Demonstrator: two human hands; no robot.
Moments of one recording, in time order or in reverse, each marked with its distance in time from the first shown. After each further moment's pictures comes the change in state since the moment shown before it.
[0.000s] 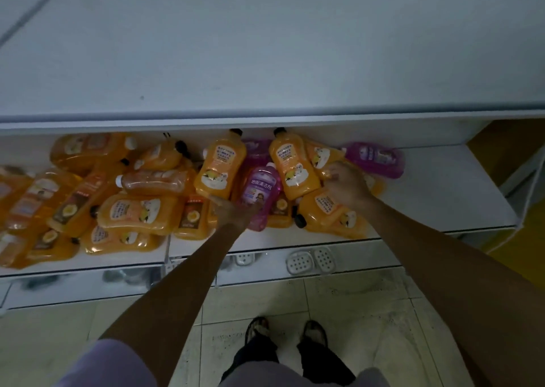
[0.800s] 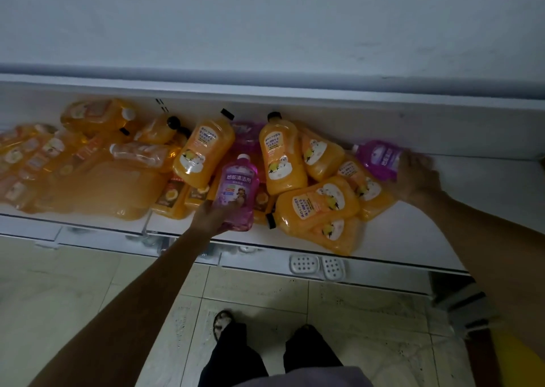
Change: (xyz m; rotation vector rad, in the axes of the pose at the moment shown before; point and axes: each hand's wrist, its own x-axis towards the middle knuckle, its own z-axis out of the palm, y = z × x) left_hand -0.036 -0.010 0.035 -0.307 -0.079 -0.081; right_hand 0.113 0.162 -0.058 -0.537 -0.086 -0.001
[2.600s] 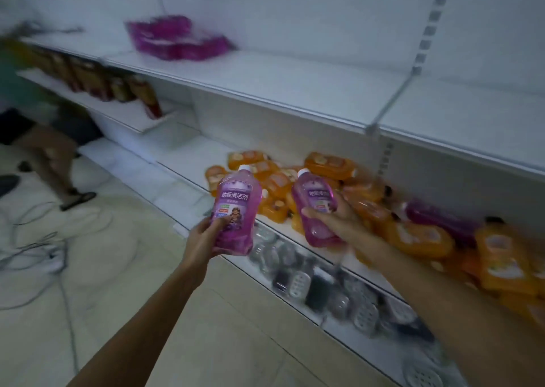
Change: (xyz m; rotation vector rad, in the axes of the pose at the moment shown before) left_hand -0.196 -0.010 -0.403 -0.337 0.480 0.298; right_hand -0.257 -0.510 0.003 0.989 -0.392 -0.600
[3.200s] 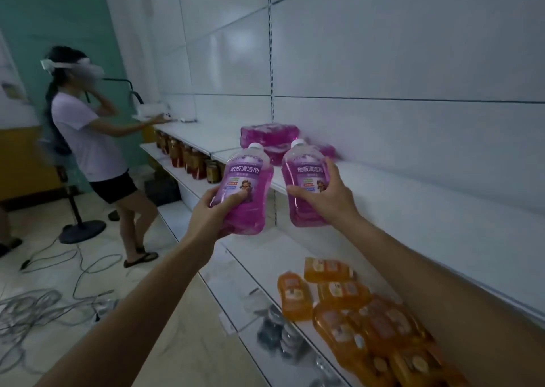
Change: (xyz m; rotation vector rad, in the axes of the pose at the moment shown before) left_hand 0.140 0.224 -0.139 -0.120 0.145 0.382; right_hand 0.187 -0.271 0.198 -0.130 -0.052 -0.495
